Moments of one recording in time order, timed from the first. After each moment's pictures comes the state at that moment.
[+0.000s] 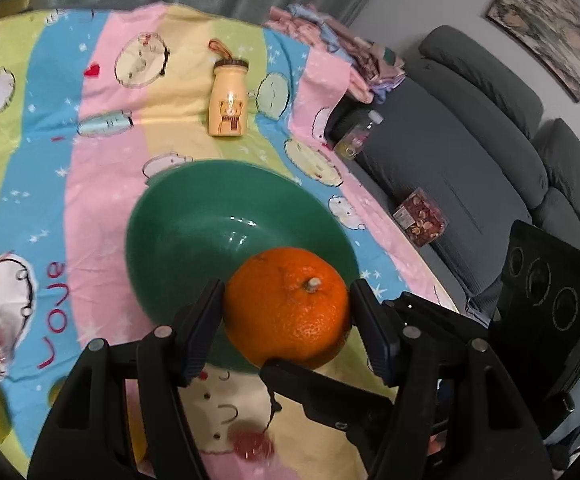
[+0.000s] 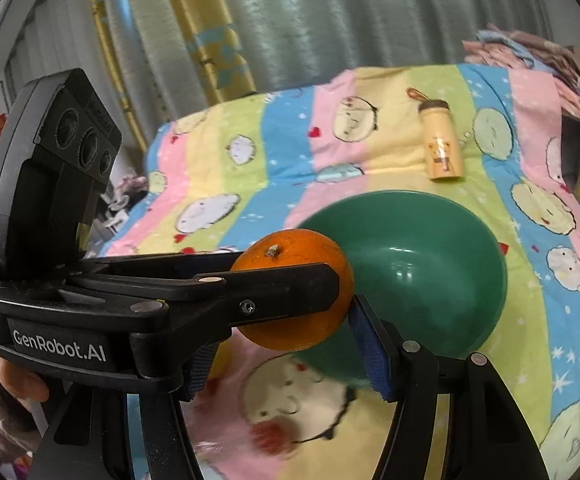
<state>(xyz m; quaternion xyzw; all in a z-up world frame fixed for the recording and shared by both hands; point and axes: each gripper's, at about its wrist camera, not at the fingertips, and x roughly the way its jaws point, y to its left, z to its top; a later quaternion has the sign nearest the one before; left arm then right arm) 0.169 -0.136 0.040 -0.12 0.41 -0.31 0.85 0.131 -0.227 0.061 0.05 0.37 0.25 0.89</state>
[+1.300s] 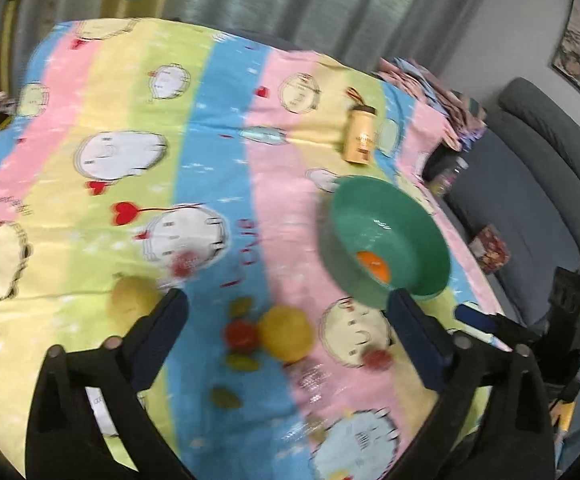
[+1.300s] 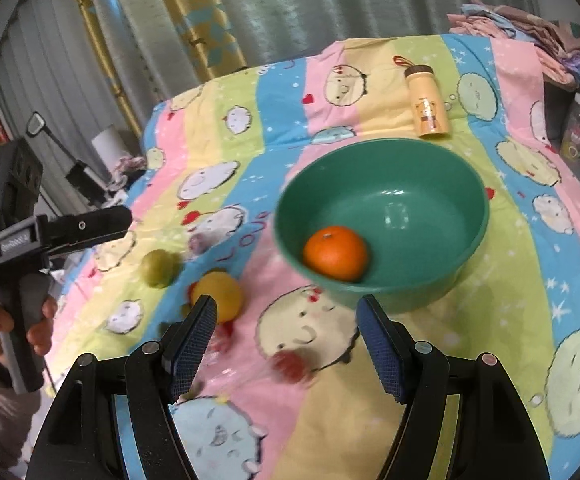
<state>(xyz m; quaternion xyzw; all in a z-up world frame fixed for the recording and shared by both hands) 0.066 0.018 0.047 -0.14 0.37 -0.13 0.91 0.065 -0.225 0.058 0.06 0.40 0.24 0.88</state>
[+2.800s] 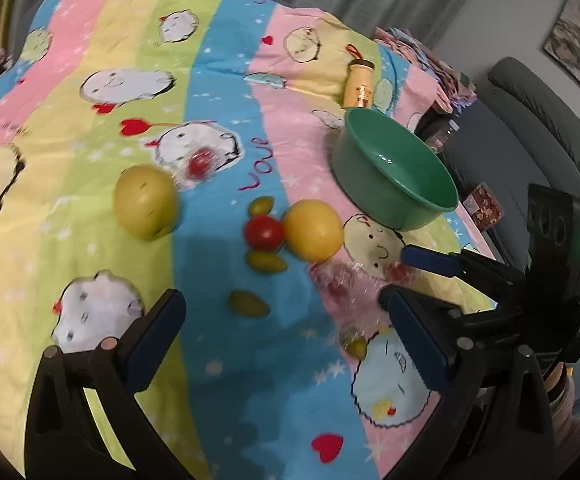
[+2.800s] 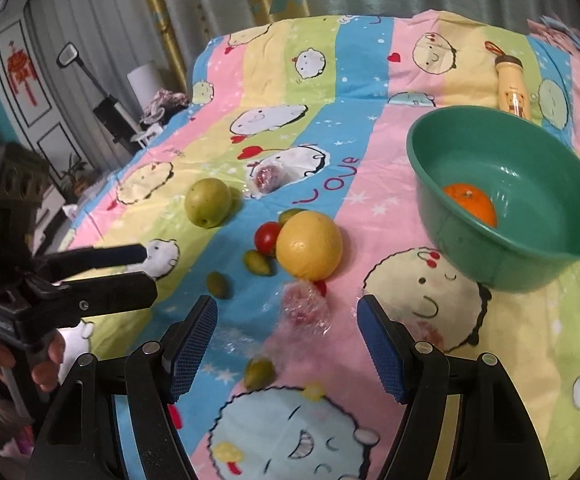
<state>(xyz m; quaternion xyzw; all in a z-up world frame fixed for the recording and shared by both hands) 0.026 0.025 -0.021 -0.15 0.41 -0.17 0.89 0.054 -0.124 0.013 -0.05 0.43 0.29 0.85</state>
